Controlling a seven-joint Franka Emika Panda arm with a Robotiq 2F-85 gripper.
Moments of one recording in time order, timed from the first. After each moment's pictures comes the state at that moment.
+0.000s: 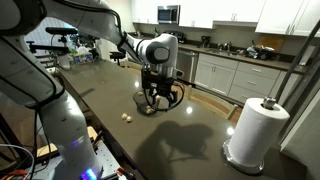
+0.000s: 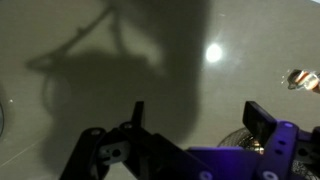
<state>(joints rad) -0.06 -0.30 -0.15 -2.43 -0.19 1.96 -0.41</state>
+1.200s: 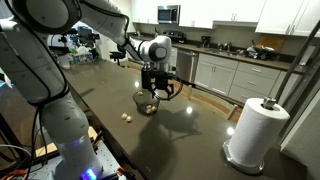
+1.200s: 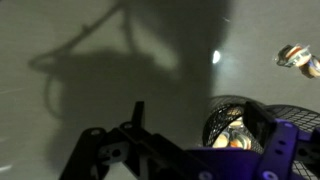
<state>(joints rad) 0.03 -0.12 -0.04 -2.29 -0.16 2.01 -0.46</state>
